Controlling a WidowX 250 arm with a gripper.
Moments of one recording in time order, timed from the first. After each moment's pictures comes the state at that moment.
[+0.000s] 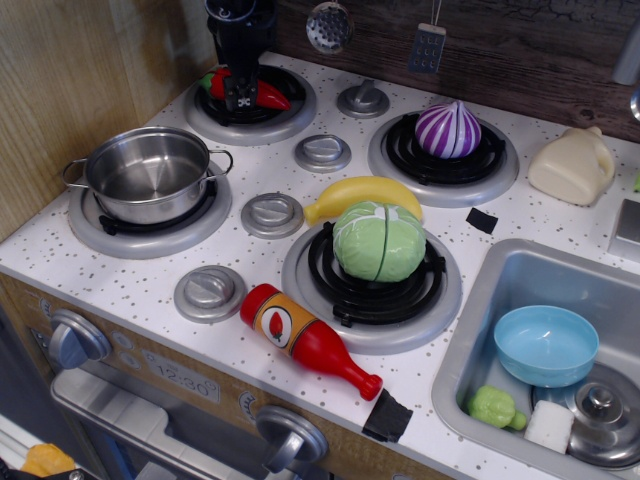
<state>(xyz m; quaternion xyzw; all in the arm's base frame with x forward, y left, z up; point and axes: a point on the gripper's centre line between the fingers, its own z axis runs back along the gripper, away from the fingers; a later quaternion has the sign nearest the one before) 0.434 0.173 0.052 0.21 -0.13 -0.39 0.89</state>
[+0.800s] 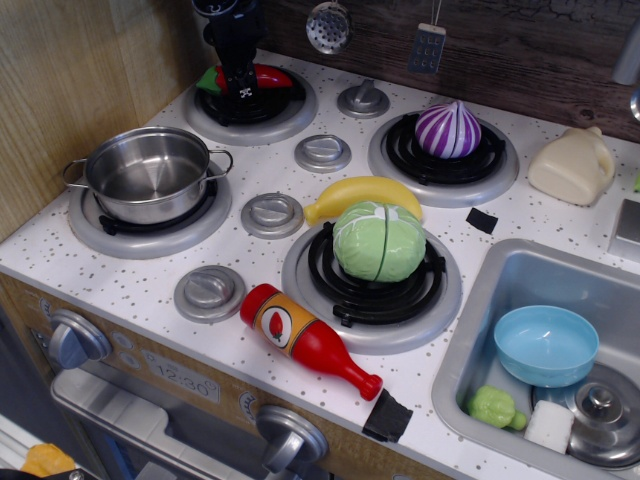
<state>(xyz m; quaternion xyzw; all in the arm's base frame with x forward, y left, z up) 0.447 0.185 0.031 0.13 -0.15 -0.36 0.91</state>
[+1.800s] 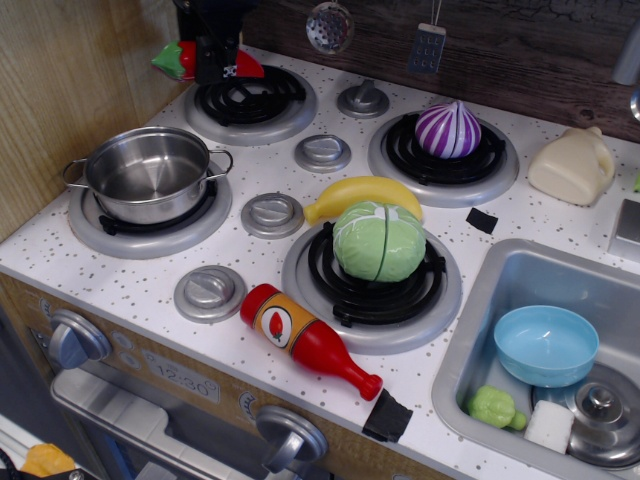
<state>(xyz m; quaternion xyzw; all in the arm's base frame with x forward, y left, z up) 0.356 0.148 0.101 0.16 -0.04 -0.26 0.95</state>
